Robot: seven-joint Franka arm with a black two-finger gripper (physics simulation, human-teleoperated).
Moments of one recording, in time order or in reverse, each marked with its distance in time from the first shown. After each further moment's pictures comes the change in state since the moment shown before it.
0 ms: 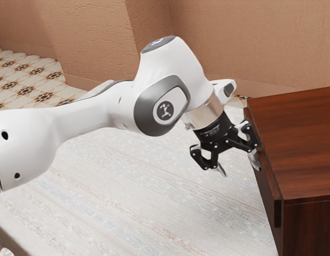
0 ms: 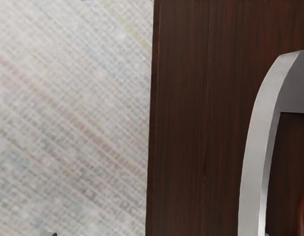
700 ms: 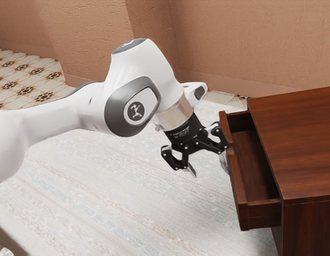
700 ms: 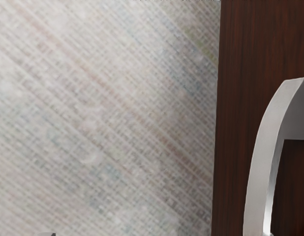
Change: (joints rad) arm 0.001 -0.121 0.073 -0.139 0.002 -0.019 0.059
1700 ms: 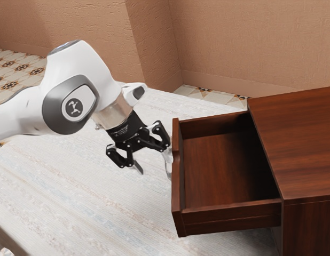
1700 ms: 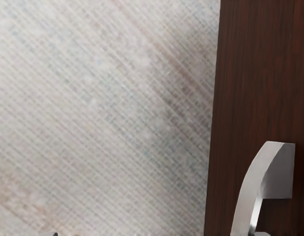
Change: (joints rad) arm 0.006 -0.222 0.177 -0.217 -0.005 -0.043 0.144
